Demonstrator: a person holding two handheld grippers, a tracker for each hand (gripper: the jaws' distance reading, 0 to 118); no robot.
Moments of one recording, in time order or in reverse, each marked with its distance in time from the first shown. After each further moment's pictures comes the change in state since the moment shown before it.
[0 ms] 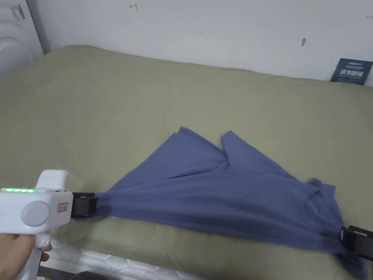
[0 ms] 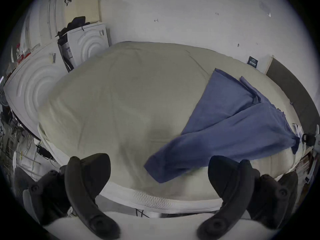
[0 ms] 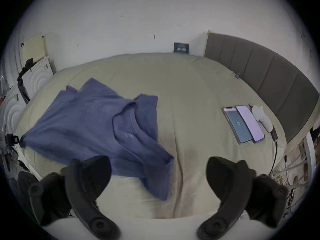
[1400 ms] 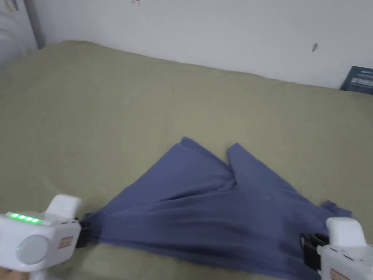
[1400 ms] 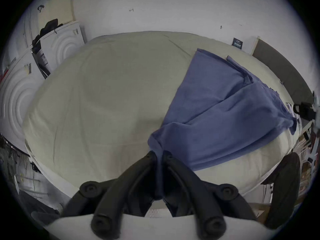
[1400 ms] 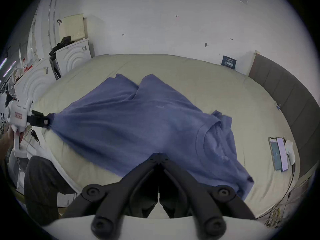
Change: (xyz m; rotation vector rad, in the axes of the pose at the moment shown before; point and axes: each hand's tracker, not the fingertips) left arm 0.012 0.007 -0.055 -0.093 -0.118 -0.133; right arm -0.124 0.045 -0.034 0.001 0.246 0.237
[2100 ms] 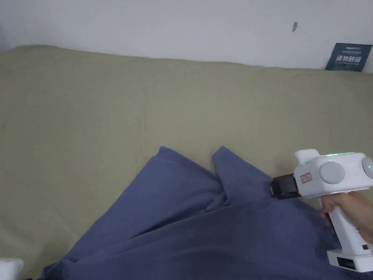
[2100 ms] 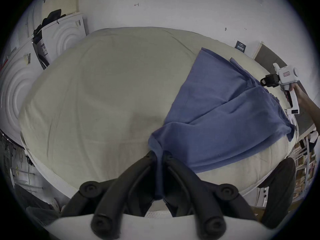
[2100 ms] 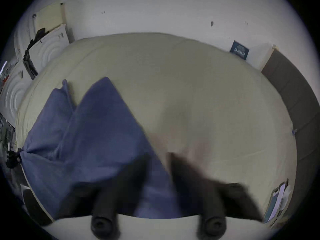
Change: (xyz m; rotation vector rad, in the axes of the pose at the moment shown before) left arm 0.002 0.005 -0.009 -0.033 -0.028 0.055; right arm 0.078 0.129 -0.219 -0.333 -0.022 -0.022
